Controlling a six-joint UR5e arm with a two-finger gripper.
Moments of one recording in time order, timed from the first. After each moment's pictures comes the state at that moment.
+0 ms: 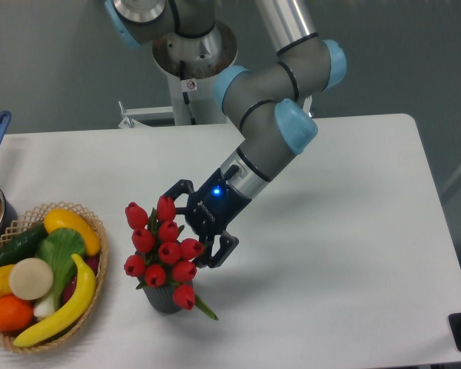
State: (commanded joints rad) arm 2.50 -1.92 -1.77 -0.87 0.61 1.34
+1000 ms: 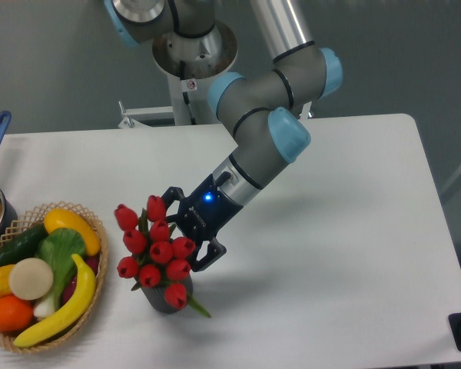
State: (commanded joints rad) arm 2.49 -1.92 -1.77 -0.87 0.60 1.33
